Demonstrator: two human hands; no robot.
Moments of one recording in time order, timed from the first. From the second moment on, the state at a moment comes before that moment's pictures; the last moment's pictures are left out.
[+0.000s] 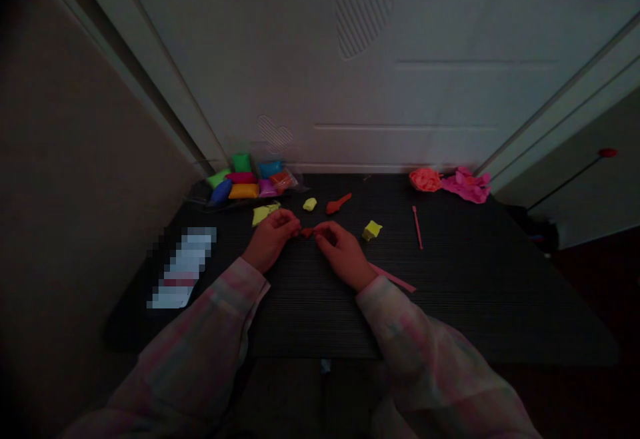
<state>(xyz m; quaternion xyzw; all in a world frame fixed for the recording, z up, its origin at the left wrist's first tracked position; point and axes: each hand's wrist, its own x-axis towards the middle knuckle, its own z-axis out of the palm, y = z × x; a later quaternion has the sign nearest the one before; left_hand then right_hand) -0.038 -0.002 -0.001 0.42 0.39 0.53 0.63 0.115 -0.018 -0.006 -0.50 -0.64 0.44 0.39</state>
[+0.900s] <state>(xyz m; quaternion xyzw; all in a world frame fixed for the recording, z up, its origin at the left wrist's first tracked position) -0.039 0.000 -0.003 0.42 0.42 0.51 0.62 0.115 -0.019 -0.005 -0.49 -0.64 0.44 0.39</state>
